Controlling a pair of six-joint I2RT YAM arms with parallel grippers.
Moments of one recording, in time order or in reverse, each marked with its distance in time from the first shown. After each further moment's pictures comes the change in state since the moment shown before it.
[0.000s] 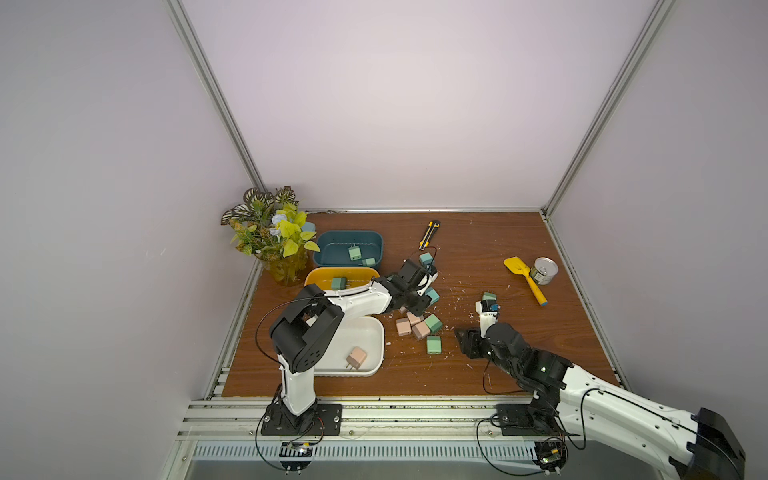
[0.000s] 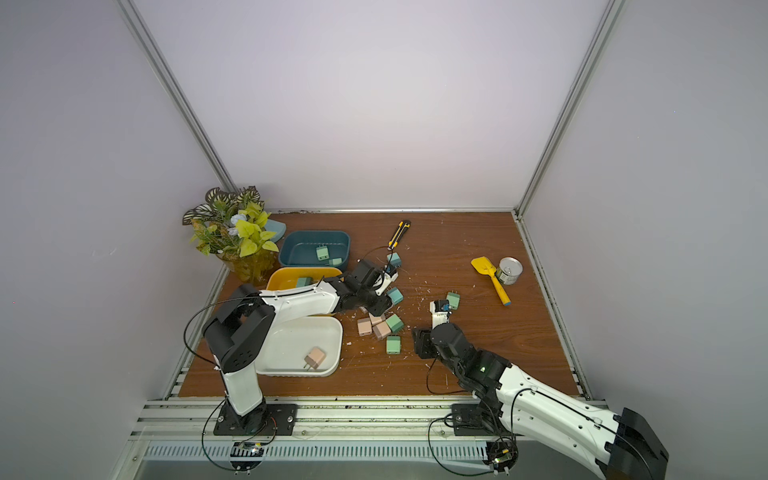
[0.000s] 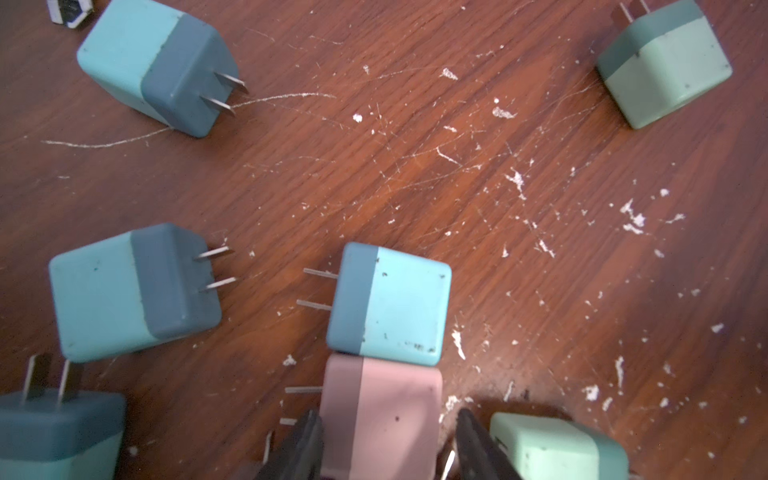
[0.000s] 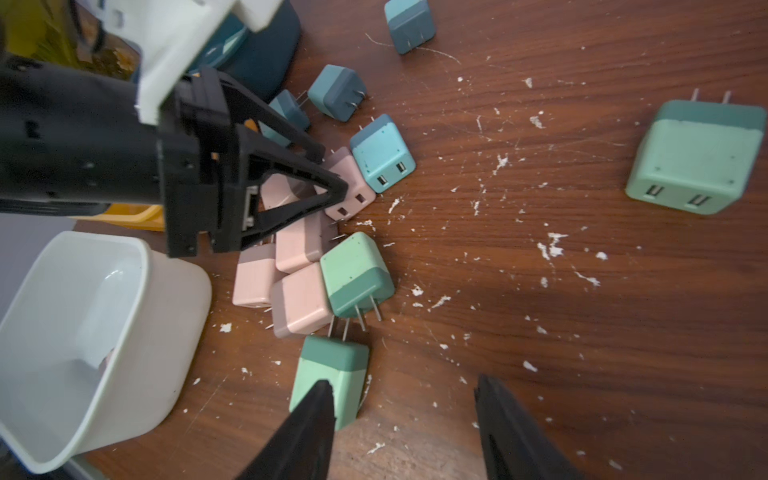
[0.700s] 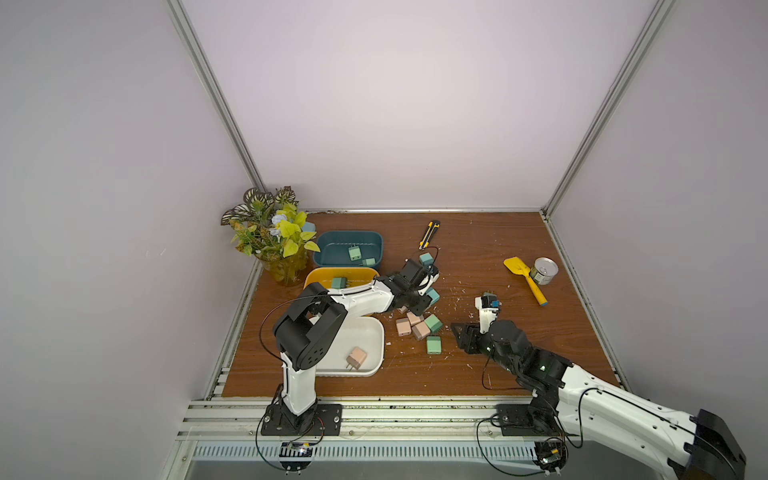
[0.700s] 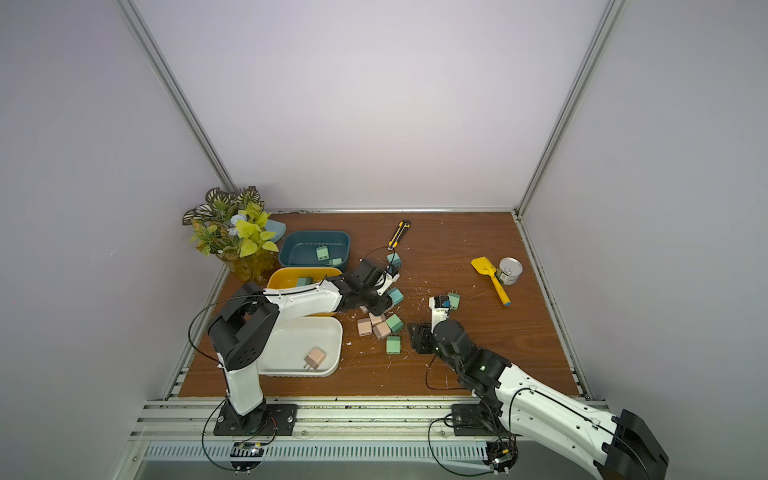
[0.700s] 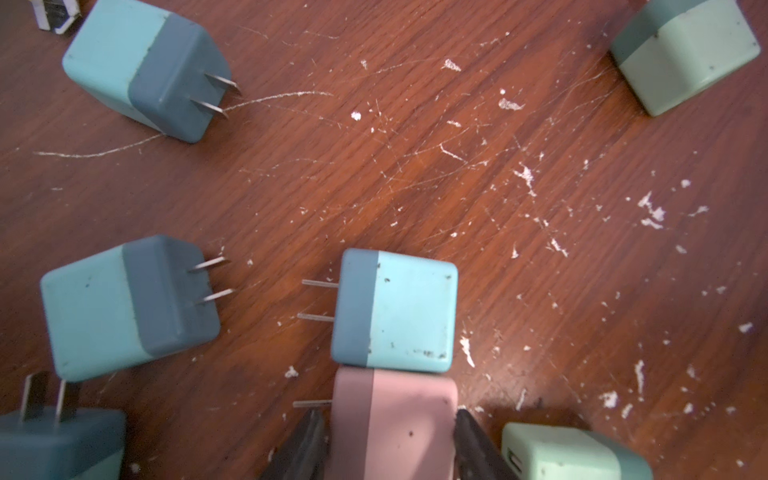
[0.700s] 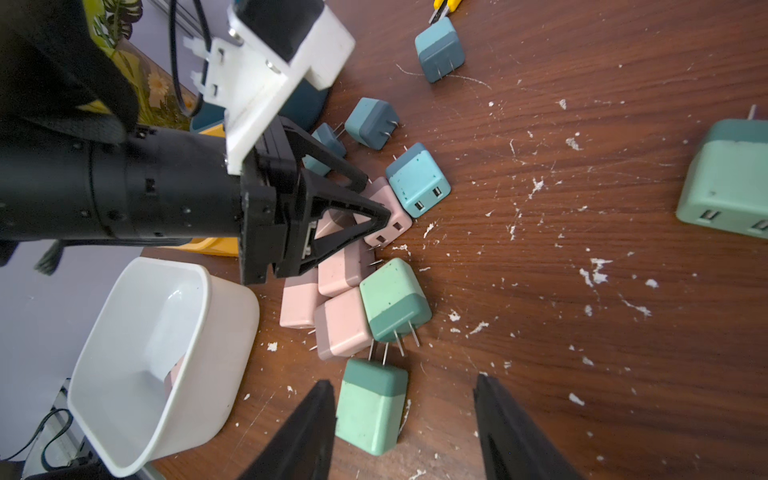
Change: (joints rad) left arm 0.000 0.023 0.017 -0.013 -0.009 0.026; right arm -0.036 0.001 -0.006 0.092 -0.046 0.017
